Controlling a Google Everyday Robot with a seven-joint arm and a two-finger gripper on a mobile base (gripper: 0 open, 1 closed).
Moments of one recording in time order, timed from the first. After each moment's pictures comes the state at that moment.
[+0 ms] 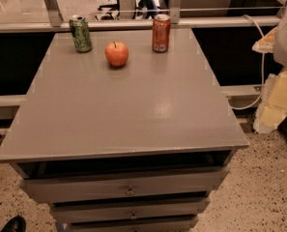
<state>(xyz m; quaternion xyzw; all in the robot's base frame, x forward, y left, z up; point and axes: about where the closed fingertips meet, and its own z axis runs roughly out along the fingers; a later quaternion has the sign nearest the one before) 0.438 -0.217 0.976 -0.60 0.78 -0.03 0.16</state>
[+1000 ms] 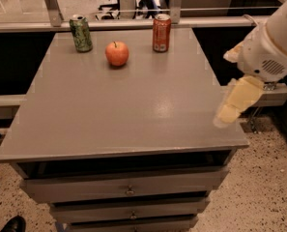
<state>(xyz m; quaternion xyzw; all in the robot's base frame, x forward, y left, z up) 0.478 -0.179 0.936 -0.58 0.78 0.03 0.22</state>
